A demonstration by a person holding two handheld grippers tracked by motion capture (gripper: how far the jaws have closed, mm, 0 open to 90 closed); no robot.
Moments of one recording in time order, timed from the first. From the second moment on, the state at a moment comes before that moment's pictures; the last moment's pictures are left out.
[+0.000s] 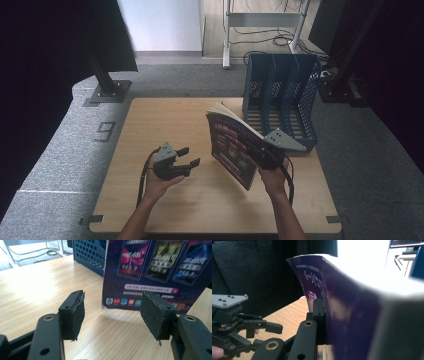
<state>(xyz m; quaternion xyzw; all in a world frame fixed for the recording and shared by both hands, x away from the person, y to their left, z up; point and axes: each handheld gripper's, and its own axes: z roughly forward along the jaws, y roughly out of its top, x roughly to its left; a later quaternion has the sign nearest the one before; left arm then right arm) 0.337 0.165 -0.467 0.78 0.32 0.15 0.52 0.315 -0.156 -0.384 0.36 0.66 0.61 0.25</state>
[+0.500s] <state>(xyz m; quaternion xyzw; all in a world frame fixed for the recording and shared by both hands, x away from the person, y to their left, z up) 0.337 0.167 -0.467 0.78 0.33 0.15 0.51 0.317 -0.164 -0.373 0.36 0.64 0.62 0.26</state>
